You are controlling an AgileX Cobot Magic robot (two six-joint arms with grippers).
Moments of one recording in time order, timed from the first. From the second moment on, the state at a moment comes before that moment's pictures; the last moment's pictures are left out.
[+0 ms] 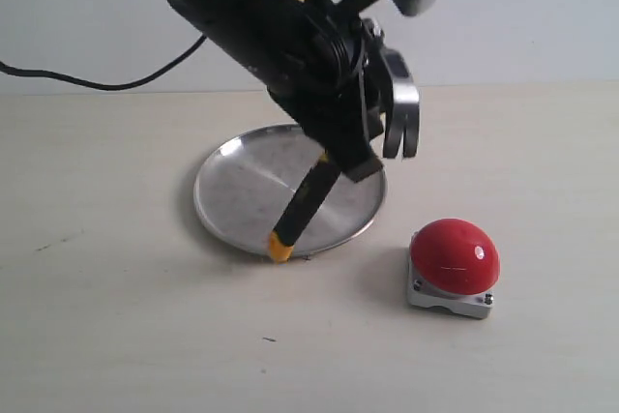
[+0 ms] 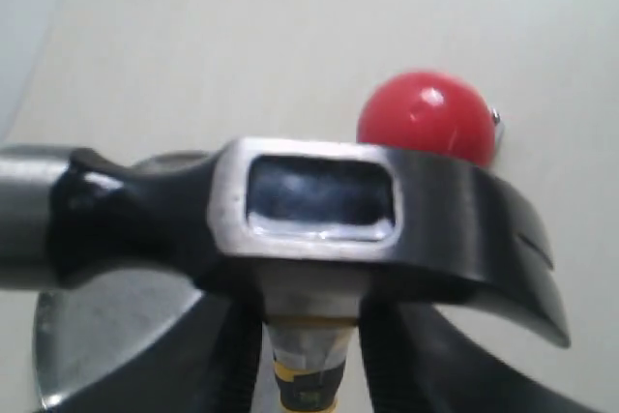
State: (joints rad) left arm -0.87 1.72 -1.53 -0.06 0.75 0.50; right arm -0.15 0.01 -0.01 0.03 0.31 0.01
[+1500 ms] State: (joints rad) left arm -0.87 1.00 -0.51 -0.05 -0.66 0.06; right arm -0.15 0.01 -0.01 0.03 0.31 0.01
